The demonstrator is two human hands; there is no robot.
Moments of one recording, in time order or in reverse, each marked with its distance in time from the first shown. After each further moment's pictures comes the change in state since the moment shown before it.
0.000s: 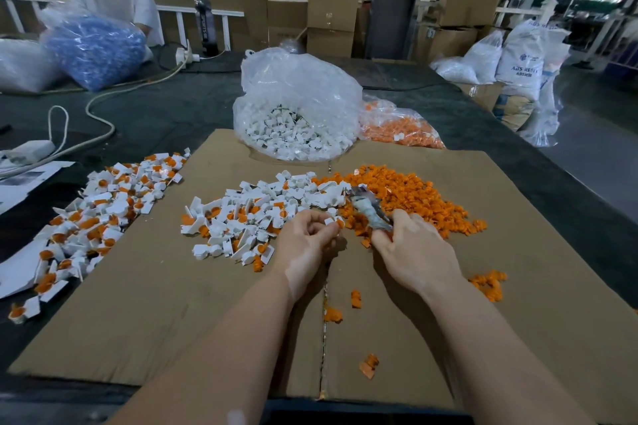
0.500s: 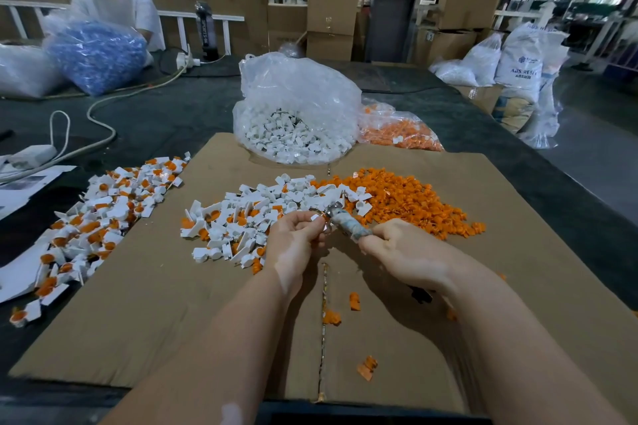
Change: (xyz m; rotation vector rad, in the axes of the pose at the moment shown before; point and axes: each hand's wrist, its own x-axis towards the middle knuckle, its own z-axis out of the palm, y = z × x) left_hand 0.005 0.005 -0.002 -0.270 0.094 -0.091; right_hand -0.003 -0.015 -0.035 0.199 -0.431 -0.147
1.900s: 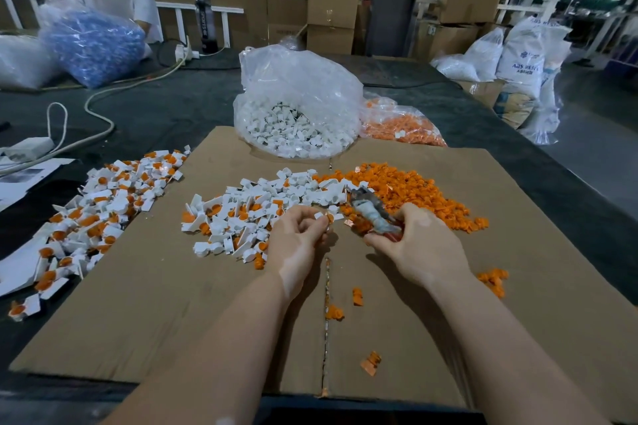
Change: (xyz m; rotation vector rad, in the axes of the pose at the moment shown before) left_hand -0.007 -0.006 -0.006 0.195 -0.005 0.128; right_hand 0.013 0.029 0.023 -0.206 0.492 0.116
